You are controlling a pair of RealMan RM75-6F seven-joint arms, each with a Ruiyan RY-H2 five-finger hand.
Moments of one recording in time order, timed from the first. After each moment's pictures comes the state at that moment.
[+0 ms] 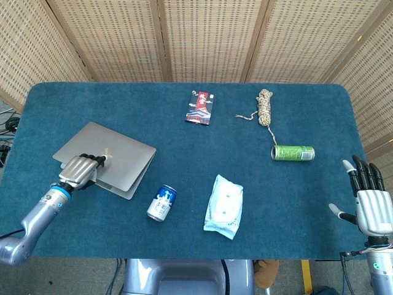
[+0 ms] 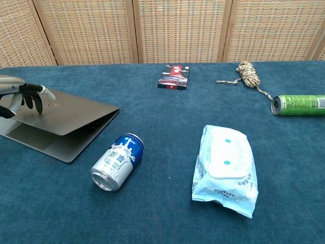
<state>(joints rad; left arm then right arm) -0.67 -1.21 -0.03 -1.49 1.19 0.80 0.15 0.12 -1.15 0.14 -1.57 -1.50 1.54 0.02</state>
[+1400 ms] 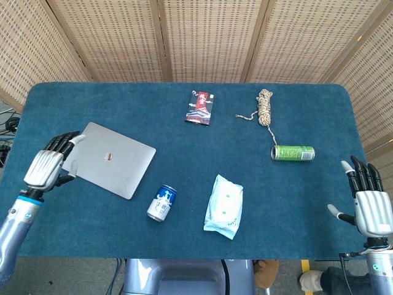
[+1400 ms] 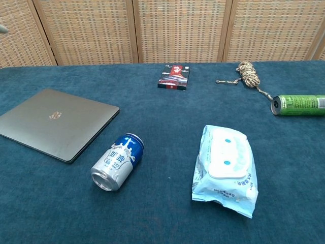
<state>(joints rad) -0.45 -1.18 -0.08 -1.49 1.41 1.28 -0.14 0.12 -1.15 0.13 -1.57 -1.51 1.55 0.02</state>
